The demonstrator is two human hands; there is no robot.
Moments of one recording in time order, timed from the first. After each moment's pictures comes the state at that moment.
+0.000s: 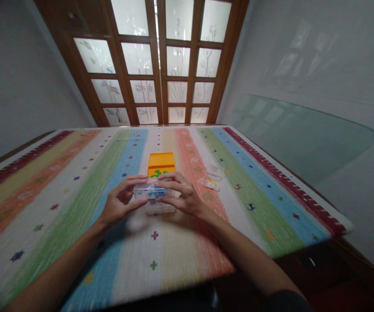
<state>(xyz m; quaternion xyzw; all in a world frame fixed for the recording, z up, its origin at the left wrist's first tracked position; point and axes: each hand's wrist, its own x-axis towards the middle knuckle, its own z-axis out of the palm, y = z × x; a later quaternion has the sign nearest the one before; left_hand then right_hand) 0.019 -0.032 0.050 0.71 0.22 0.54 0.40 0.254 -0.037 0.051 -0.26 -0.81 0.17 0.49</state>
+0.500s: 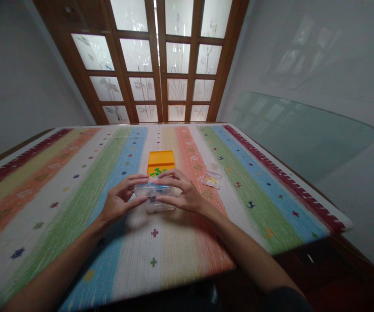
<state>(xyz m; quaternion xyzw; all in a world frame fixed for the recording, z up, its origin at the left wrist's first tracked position) 0.016 -0.031 0.047 0.73 0.25 0.52 0.37 0.257 -0.034 0.056 -0.24 -0.83 0.19 0.47</state>
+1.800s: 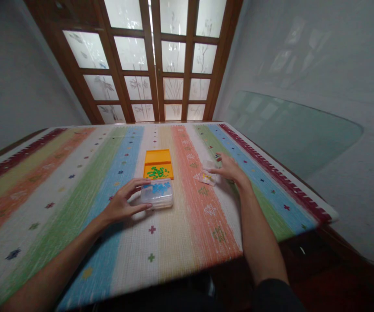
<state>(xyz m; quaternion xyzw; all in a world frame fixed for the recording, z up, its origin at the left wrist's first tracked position) 0.009 -0.025 0.030 0.84 0.27 0.39 0.27 0.427 0.025 0.050 -0.69 -0.67 0.10 0.27</state>
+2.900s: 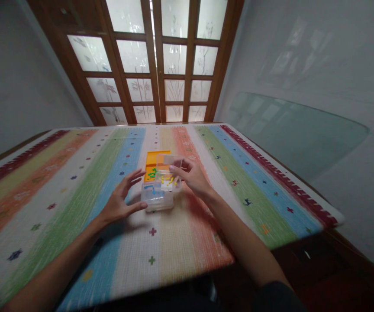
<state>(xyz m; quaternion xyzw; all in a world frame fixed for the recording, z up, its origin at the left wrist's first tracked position) 0.009 -0.023 0.034 0.81 0.28 0.45 0.27 0.266 -0.015 0.080 -0.39 -0.59 0.45 0.55</state>
